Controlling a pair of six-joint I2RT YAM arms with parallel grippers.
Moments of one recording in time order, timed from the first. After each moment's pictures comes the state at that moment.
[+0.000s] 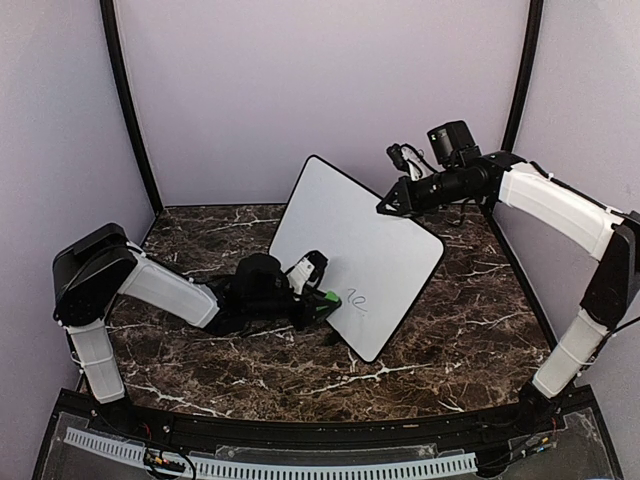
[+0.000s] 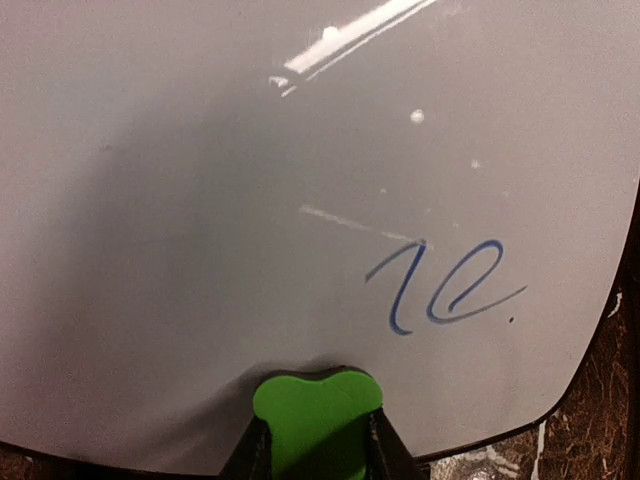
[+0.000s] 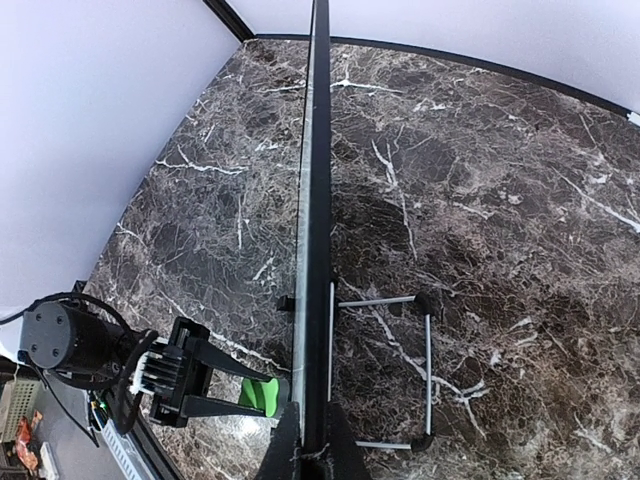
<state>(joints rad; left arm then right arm) -0.88 1.85 0.87 0.58 0.20 -0.09 0.53 1.63 1.55 -0.66 -0.44 0.23</state>
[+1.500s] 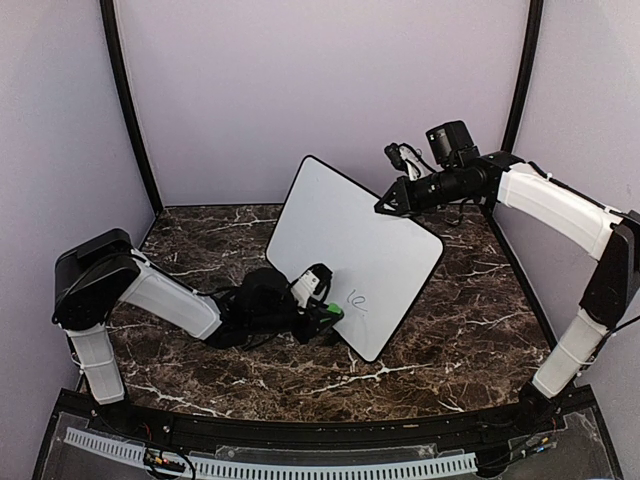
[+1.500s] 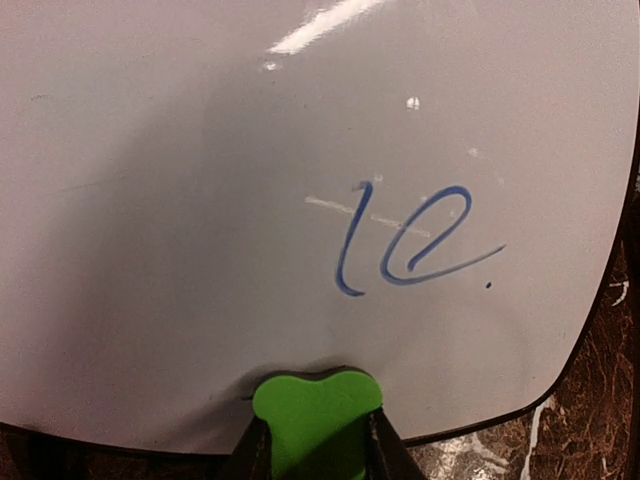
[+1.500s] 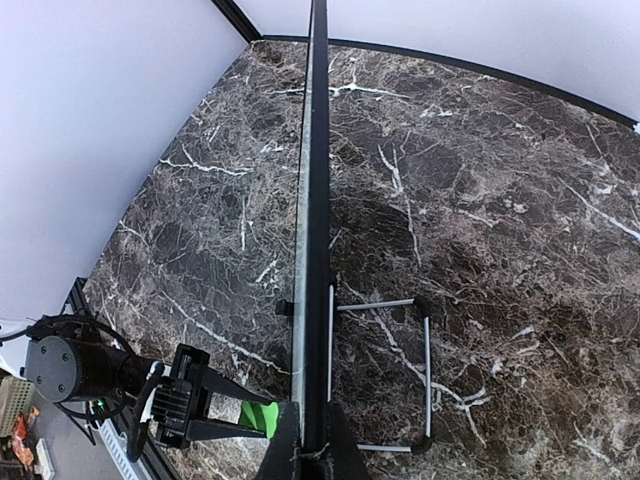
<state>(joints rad) -0.96 1.85 0.80 0.61 0.10 -0.11 0.54 1.63 1.55 -0.64 -0.45 0.21</state>
